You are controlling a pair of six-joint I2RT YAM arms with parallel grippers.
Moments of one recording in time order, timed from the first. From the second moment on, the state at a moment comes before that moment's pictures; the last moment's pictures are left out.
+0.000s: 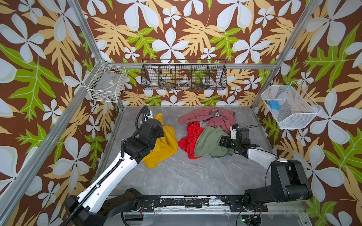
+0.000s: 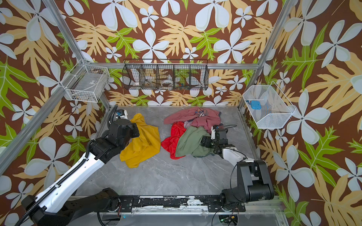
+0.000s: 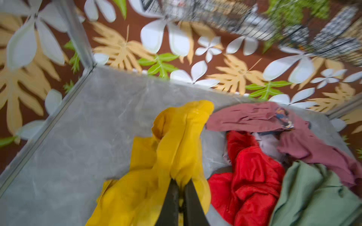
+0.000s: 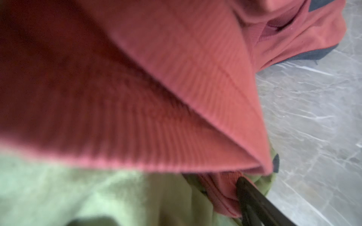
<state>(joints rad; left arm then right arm) -0.50 1.05 1.03 -0.56 -0.49 -0.55 0.07 1.44 0.68 -0.03 -0.19 0.26</state>
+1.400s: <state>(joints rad) -0.55 1.02 0.77 -0.70 -0.61 -0.92 0.07 1.25 0.71 -0.18 0.04 0.21</state>
